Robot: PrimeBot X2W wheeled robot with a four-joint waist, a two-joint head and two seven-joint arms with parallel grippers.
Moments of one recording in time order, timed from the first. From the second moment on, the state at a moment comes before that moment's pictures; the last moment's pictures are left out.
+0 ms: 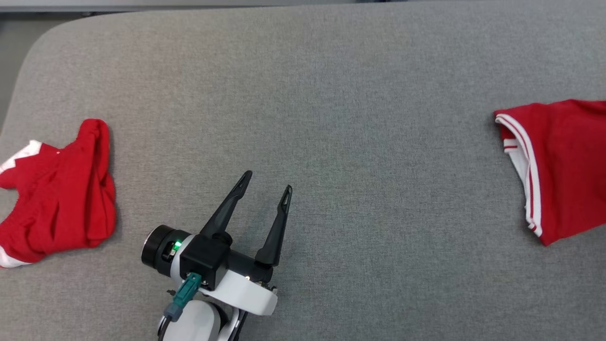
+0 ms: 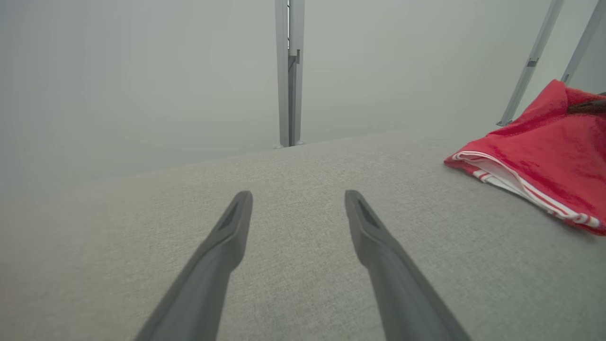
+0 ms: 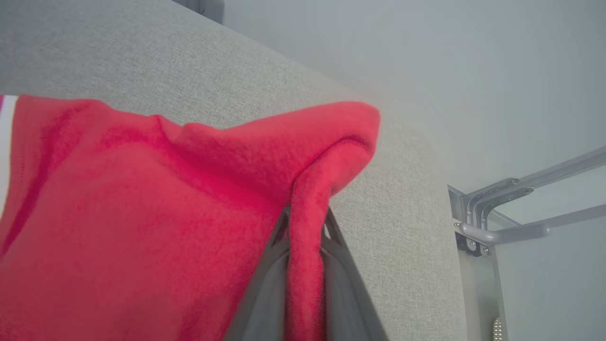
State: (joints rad) left arm -0.18 0.05 -0.35 0.12 -0.13 -0.04 -0.26; right arm -0.65 -0.89 0.54 0.59 0.59 0.13 0.09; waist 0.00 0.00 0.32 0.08
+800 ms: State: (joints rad) left arm -0.32 0.05 -0.40 0.11 -0.13 -0.06 -0.26; right arm -0.73 -0.93 0.00 0.63 -0.09 0.13 0.20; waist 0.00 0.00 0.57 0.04
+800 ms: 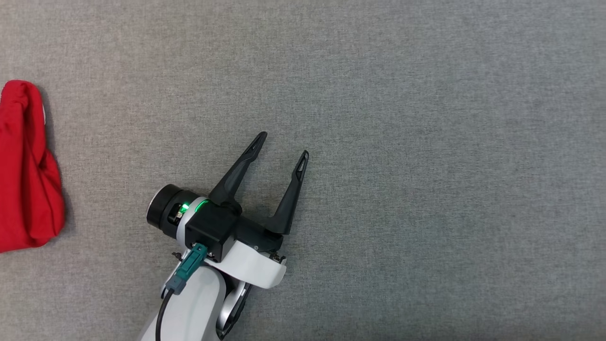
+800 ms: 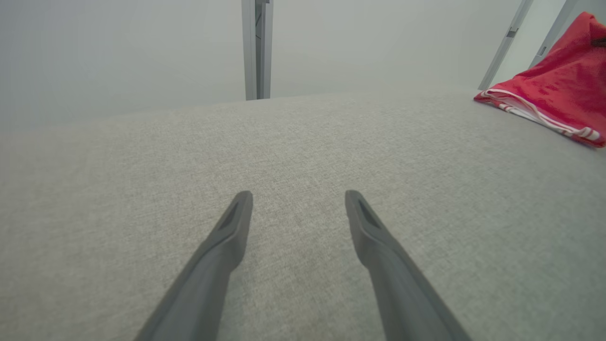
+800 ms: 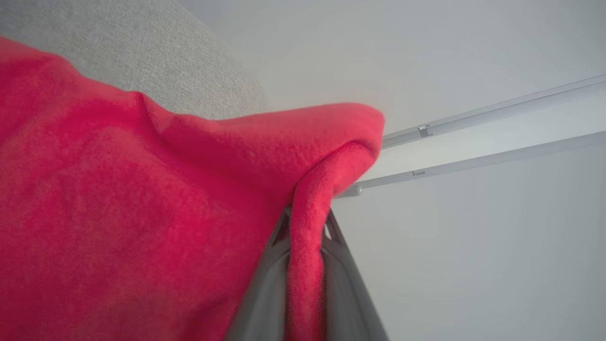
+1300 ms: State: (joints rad) left arm -0.33 0.05 -0.39 0.12 -0.13 -0.06 -0.26; right arm -0.58 -0.77 -0.23 0.43 -0.23 0.13 0.29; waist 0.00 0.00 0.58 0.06
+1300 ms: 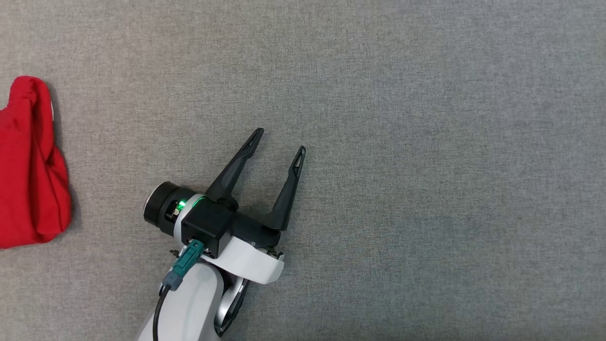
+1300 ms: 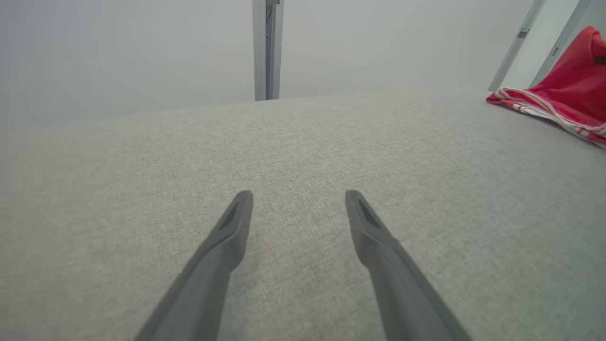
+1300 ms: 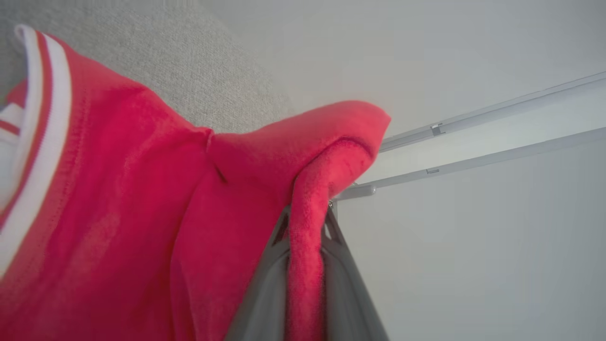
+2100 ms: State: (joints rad) left arm -0.26 0.05 -0.39 0.15 -0.15 -0.04 -0.26; right arm -0.49 -0.62 -0.25 0.14 -0.07 0.13 0.29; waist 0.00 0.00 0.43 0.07
